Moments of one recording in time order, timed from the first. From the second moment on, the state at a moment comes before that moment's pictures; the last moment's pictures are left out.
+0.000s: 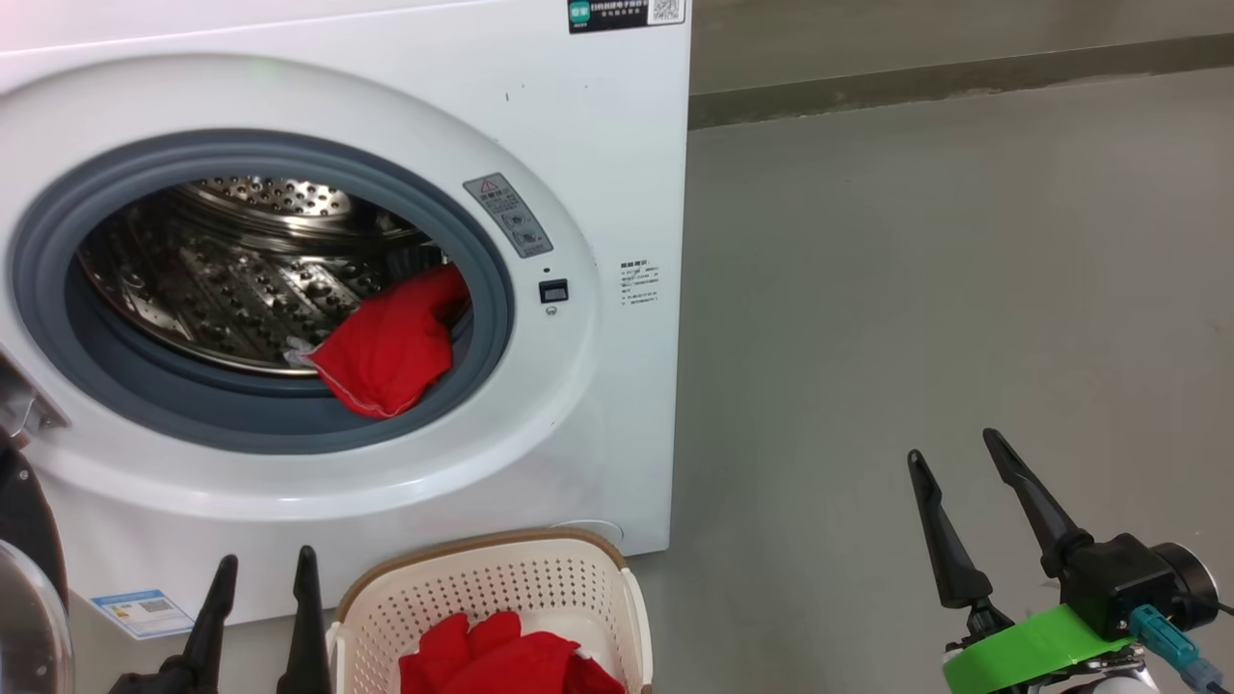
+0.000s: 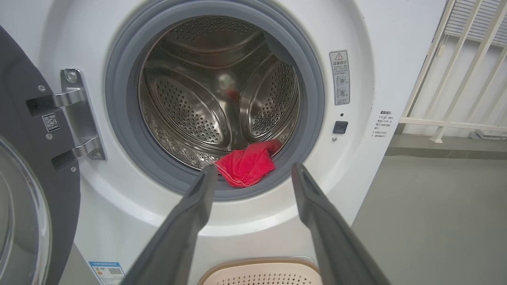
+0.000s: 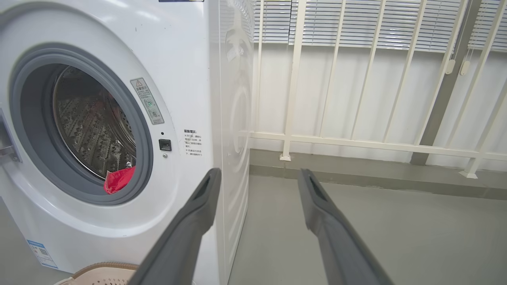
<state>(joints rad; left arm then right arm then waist) 0.04 0.07 0.06 0.15 -0.25 -0.03 -0.25 0.00 -0.07 0.02 0.12 0.16 0.12 -0.26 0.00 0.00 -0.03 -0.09</state>
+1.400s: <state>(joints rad) -0.32 0.08 0.02 0.32 -0.27 -0.03 -0.25 -0.10 -0.09 0.07 0.09 0.17 0.12 -0.26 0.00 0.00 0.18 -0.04</state>
